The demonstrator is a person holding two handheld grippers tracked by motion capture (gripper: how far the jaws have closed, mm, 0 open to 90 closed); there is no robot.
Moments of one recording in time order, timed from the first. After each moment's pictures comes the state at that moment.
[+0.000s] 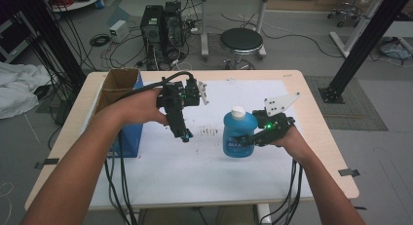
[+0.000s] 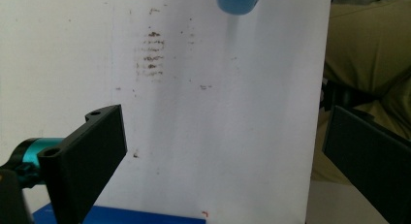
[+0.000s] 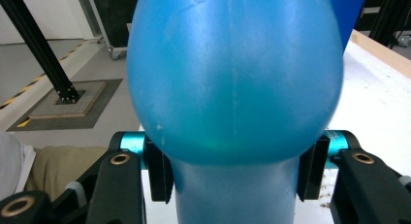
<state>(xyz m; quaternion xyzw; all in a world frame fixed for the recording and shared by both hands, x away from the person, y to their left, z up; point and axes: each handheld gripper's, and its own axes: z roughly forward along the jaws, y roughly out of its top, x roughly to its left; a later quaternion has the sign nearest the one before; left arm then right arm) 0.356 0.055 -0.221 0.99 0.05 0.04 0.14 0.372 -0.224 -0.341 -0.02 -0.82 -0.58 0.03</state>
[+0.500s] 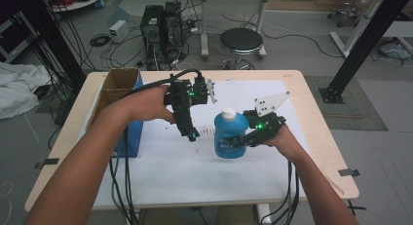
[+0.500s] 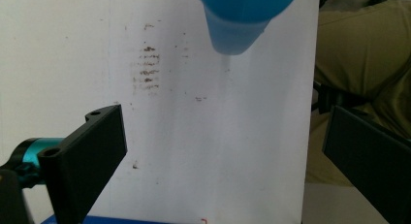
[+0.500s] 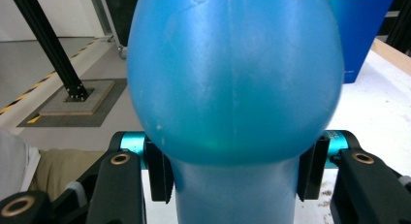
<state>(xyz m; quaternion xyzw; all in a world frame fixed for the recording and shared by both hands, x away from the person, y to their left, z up) 0.355 0.038 -0.211 0.99 0.04 0.04 0.14 0.372 -0.200 -0.339 0.00 -0.82 -0.58 0.04</state>
